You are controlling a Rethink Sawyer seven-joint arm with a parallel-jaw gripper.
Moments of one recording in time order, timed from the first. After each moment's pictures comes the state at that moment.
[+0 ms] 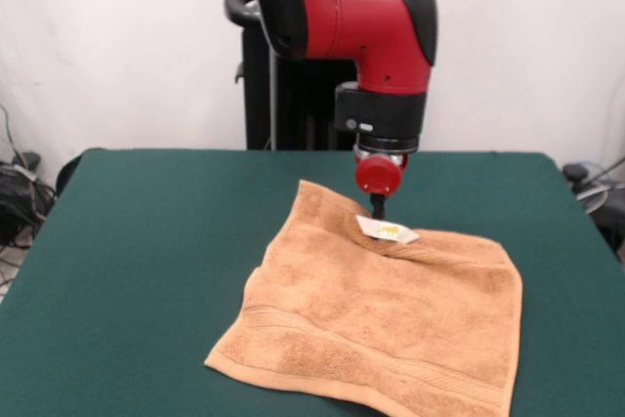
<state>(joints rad) -0.16 -0.49 -0.02 1.91 -0.52 -0.08 0.76</state>
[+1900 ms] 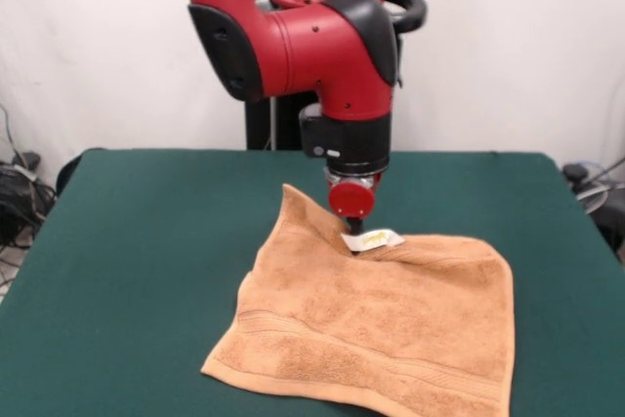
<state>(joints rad) -0.46 -0.48 0.27 1.86 -0.75 0.17 0.76</state>
